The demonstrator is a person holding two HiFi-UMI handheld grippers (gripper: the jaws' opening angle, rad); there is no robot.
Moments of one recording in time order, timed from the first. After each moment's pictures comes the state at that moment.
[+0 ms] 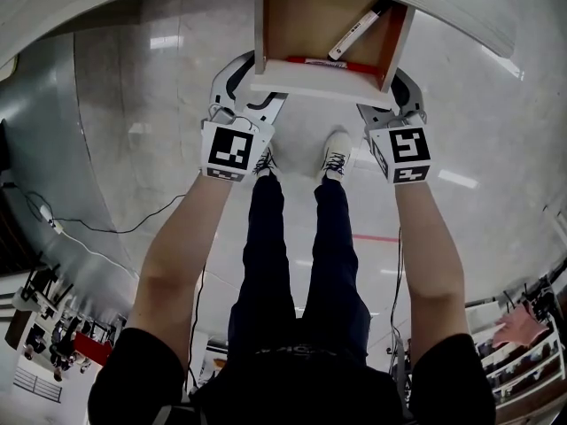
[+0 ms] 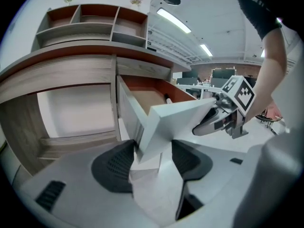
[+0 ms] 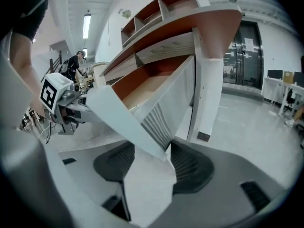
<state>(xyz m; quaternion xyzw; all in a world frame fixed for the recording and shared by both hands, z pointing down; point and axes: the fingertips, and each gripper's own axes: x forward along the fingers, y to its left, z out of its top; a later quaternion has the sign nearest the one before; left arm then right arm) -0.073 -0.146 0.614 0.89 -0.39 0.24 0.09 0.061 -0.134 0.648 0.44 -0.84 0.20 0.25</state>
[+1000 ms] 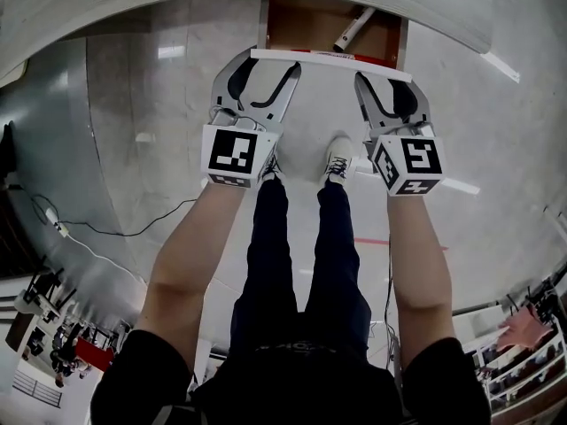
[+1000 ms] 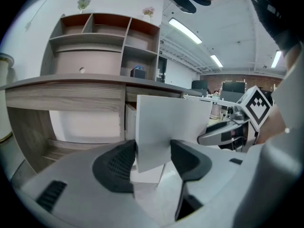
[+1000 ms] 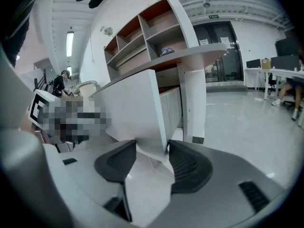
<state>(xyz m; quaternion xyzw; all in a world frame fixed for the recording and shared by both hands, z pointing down) -0.075 -0.165 0.563 0.87 -0.44 0.18 0.12 0.063 -0.141 0.598 0.51 -0.81 0.25 0.16</state>
